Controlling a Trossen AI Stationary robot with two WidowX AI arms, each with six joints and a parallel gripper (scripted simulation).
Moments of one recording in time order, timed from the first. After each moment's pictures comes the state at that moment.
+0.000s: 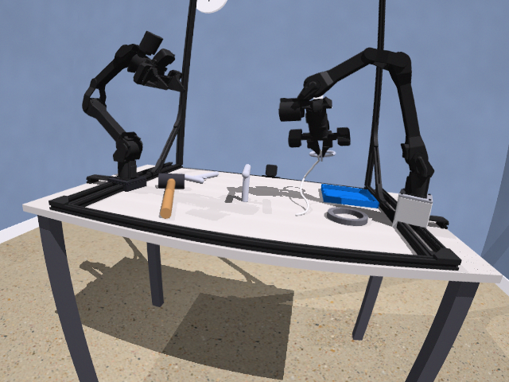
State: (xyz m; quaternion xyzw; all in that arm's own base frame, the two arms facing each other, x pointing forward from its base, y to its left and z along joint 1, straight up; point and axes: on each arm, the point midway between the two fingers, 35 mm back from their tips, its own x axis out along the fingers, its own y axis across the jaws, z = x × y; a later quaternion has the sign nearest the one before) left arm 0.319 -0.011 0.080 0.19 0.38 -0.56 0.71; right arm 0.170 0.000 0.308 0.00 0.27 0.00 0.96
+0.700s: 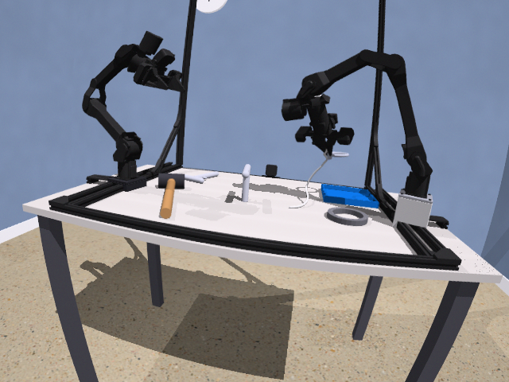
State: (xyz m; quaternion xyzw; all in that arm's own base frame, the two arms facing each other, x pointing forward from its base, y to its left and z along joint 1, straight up) left arm 0.311 -0.051 0.085 0.30 0.33 -0.67 0.60; right arm 0.170 0.000 0.308 0.00 0.27 0.00 0.96
